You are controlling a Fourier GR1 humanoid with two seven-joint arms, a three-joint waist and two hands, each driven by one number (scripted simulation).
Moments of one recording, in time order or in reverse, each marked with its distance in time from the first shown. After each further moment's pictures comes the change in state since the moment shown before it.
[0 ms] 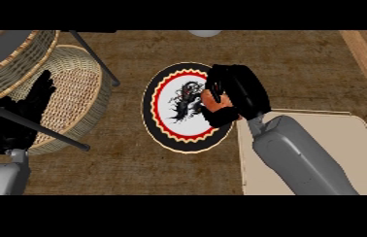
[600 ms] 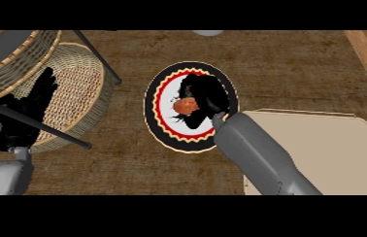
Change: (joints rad) left arm -0.016 -0.025 0.015 -0.005 -0.023 -0.016 -0.011; right arm -0.119 0.222 0.043 0.437 0.104 -0.050 0.045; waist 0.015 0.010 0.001
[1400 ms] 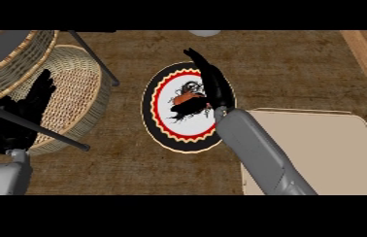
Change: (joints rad) left arm 0.013 -0.020 0.036 -0.008 -0.018 -0.024 0.007; right arm -0.010 0.052 -0.177 0.083 -0.370 -0.187 -0.268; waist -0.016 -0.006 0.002
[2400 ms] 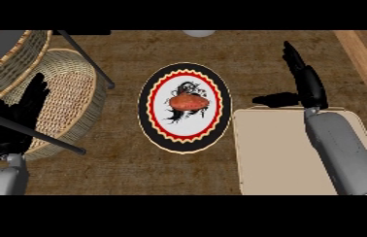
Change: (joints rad) left arm 0.028 -0.028 0.050 -0.025 -0.038 -0.005 0.002; right arm 0.208 -0.335 -0.324 -0.042 -0.268 0.278 -0.272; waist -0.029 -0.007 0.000
